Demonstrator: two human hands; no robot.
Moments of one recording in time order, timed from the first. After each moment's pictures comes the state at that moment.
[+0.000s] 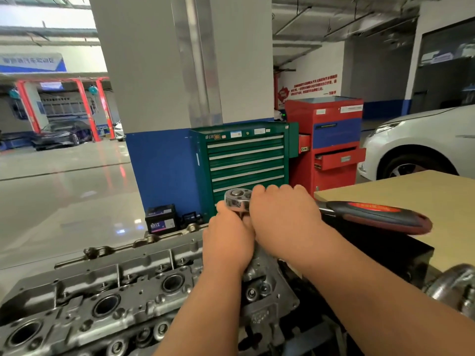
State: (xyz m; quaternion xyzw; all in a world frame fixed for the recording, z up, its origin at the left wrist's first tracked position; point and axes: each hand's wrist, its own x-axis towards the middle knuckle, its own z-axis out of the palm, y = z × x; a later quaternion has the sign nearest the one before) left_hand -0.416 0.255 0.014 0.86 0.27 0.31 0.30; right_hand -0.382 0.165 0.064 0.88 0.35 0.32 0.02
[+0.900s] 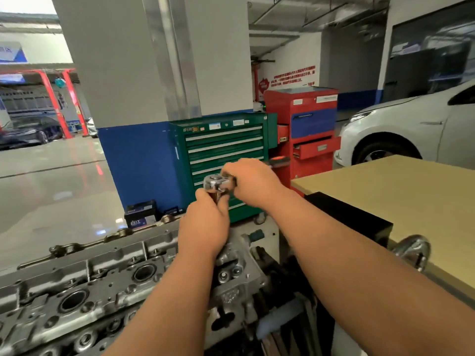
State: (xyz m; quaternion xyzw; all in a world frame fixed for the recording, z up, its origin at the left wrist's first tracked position) left_hand -0.414 0.258 0.014 0.86 0.26 0.34 0.28; right_hand -0.346 0.167 0.085 0.86 0.44 0.25 -0.03
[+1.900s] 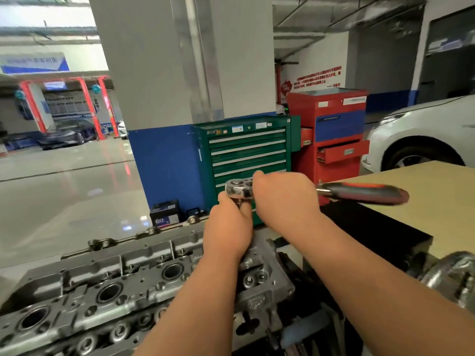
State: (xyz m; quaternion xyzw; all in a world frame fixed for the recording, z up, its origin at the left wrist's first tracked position) left_hand -0.415 0.254 0.015 0.86 0.24 0.32 0.30; right_hand -0.367 0.157 0.055 0.87 0.34 0.36 -0.01
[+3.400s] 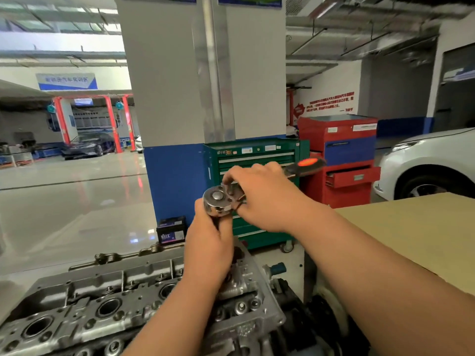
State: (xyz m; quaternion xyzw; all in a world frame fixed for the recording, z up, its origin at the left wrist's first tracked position) left_hand -0.446 0.254 0.033 0.78 0.15 0.52 0.32; right_hand -0.362 0.157 0.115 0.76 0.56 0.30 -0.15
